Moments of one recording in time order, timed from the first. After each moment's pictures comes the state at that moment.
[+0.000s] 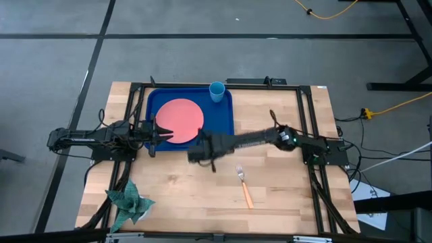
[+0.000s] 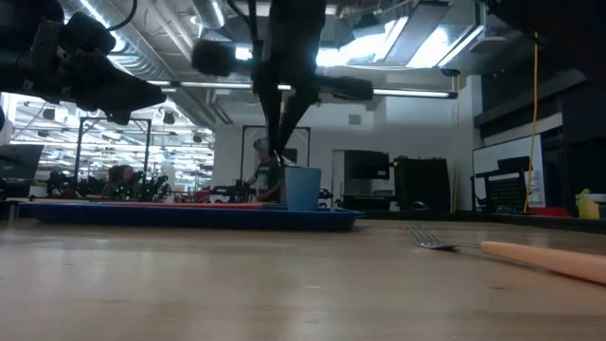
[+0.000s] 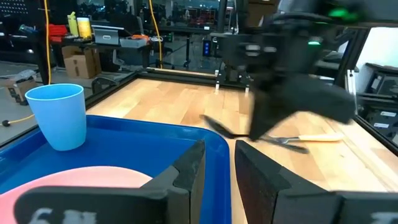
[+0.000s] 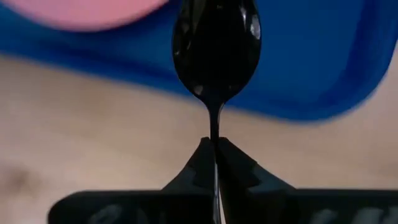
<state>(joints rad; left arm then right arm) 0.05 0.09 0.01 0.06 -0.09 -0.09 0.14 2.43 2.35 -1.33 0.28 1.45</state>
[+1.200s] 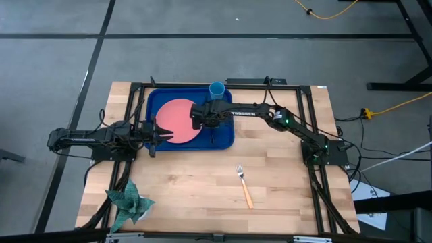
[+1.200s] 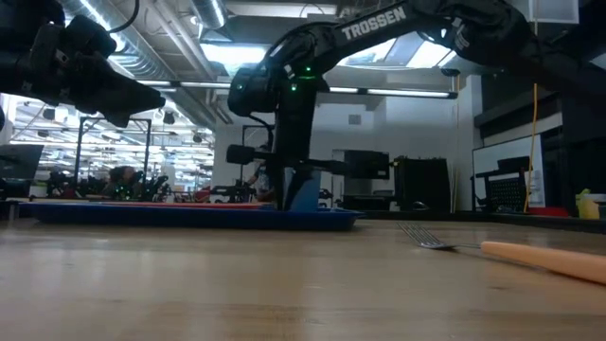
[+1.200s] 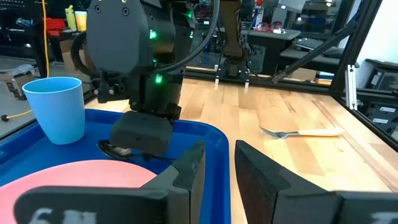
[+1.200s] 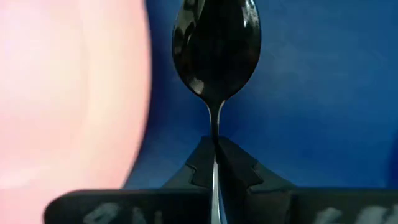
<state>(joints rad) 0.05 0.09 0.01 0.04 -0.08 -0.10 -0.20 2.50 2.20 -1.08 0.13 1.24</state>
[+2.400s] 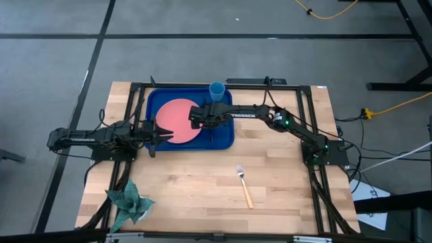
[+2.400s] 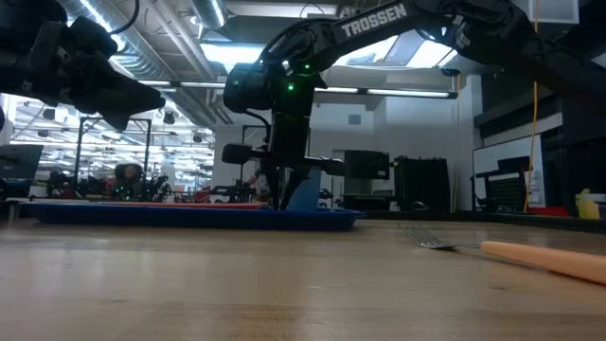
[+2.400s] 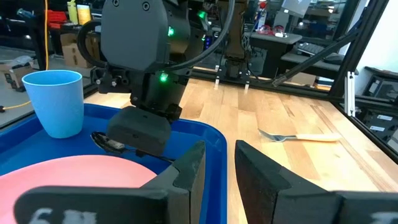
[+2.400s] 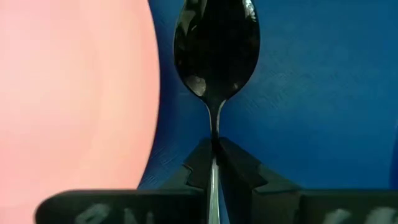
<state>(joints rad) 0.05 0.09 0.01 0.04 -0.09 -0.15 -0.17 2.50 2.20 -1.06 0.22 1.28</state>
